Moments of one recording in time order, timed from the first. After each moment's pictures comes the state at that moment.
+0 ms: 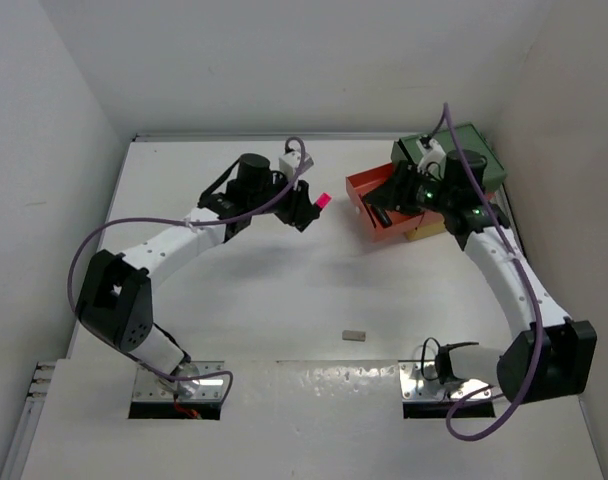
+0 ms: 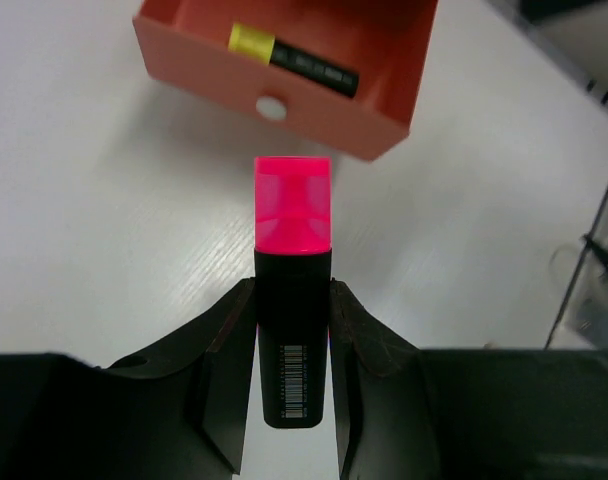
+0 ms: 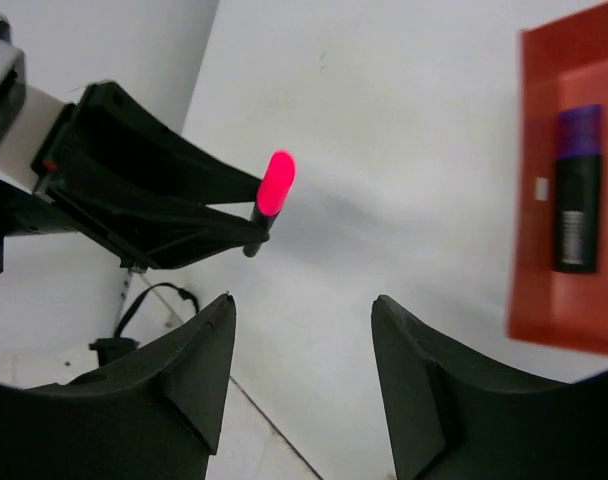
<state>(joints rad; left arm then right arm) -0.54 1.55 1.16 -0.08 0.48 -0.06 0.10 1.23 1.02 -0.28 -0.66 0.48</state>
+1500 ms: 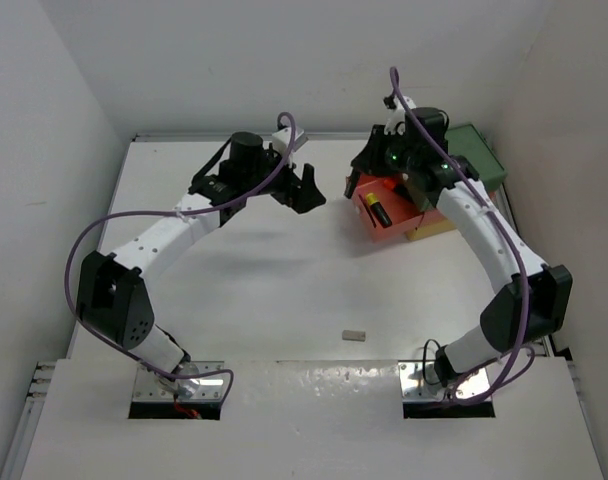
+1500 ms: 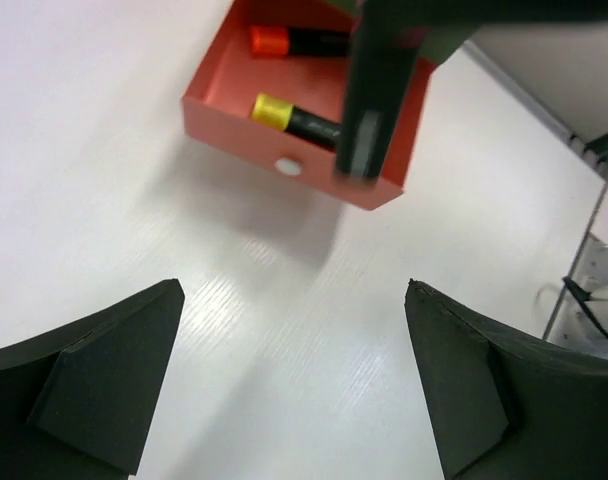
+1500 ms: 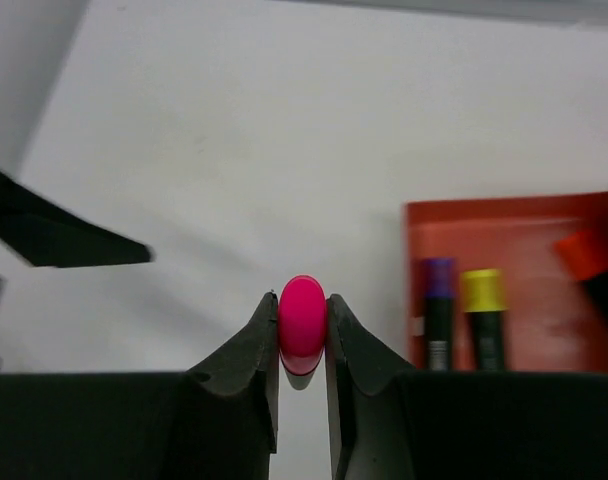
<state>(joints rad) -0.49 1.56 1.34 -0.16 0.50 -0.11 0.31 1.54 1.43 -0.38 -0.29 0.35</state>
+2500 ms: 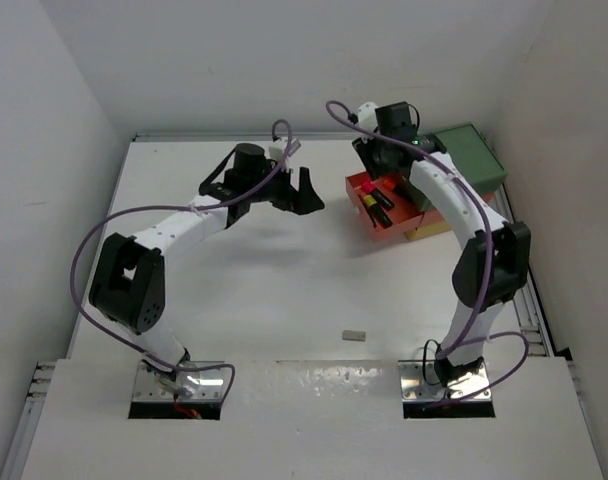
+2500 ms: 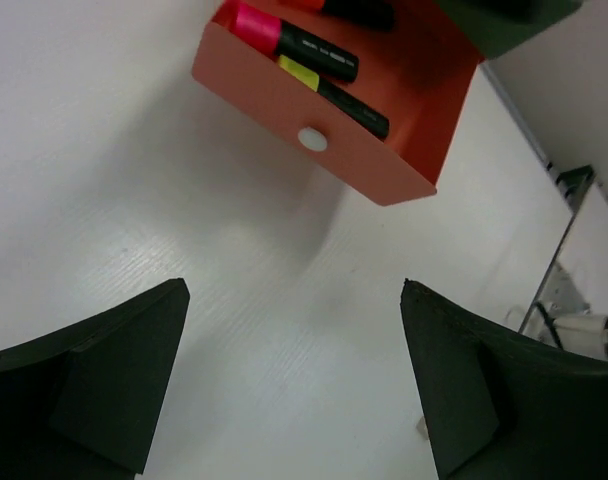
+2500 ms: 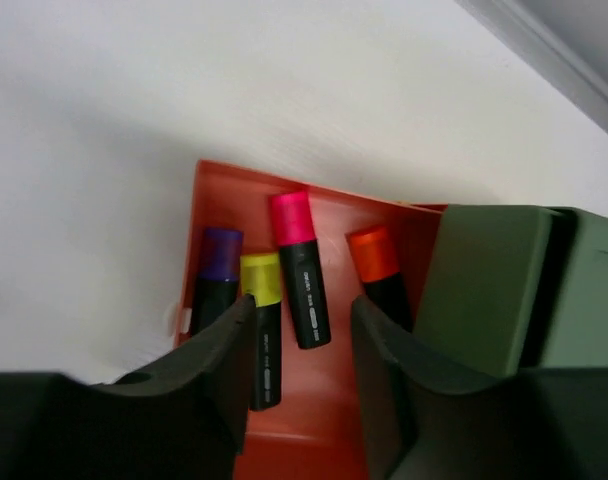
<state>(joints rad) -0.47 1.64 1.26 -0.08 0.50 -0.25 0.32 1.85 1.67 -0.62 0.06 -0.33</state>
